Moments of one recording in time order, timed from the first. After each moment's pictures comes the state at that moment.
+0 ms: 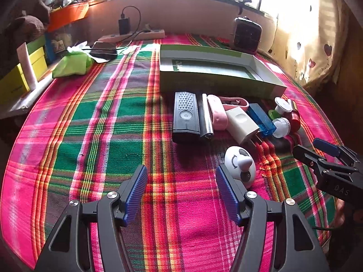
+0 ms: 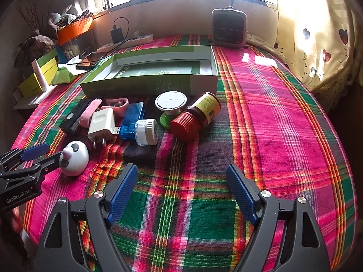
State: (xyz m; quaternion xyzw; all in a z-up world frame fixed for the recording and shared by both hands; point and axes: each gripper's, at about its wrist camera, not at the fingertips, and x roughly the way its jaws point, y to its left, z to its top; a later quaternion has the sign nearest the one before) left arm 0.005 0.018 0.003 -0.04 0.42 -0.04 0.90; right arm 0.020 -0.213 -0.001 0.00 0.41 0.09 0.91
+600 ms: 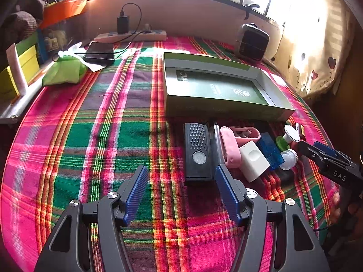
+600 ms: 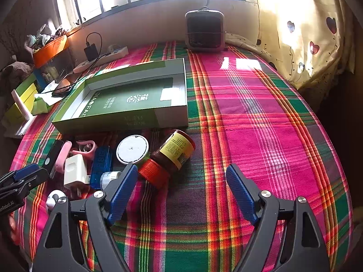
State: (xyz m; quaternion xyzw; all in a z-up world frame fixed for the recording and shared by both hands) left arm 0.053 0.030 0.015 -0.05 0.44 -0.05 0.90; right arm 0.067 -0.230 0.011 0.04 0.41 0.05 0.91
